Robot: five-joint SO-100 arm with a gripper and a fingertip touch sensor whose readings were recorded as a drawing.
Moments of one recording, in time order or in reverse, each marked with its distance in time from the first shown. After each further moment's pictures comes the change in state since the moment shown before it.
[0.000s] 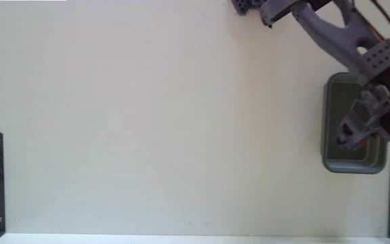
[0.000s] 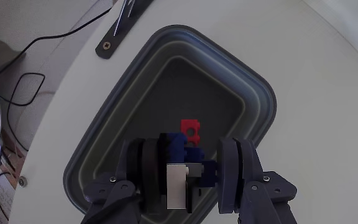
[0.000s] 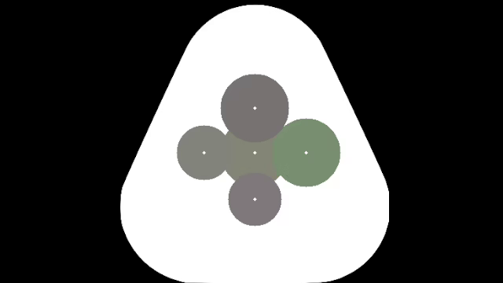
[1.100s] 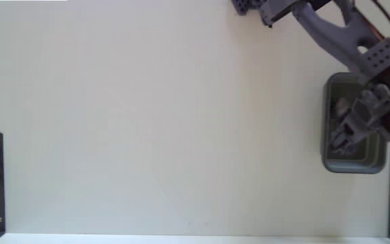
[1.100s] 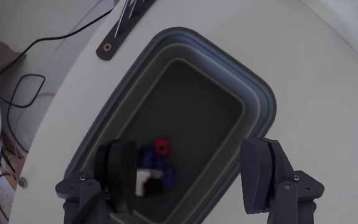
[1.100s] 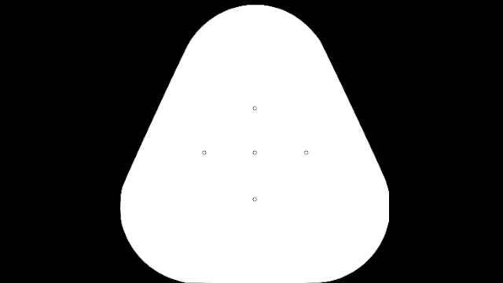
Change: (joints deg) arm 0.0 0.0 0.0 -0.2 0.0
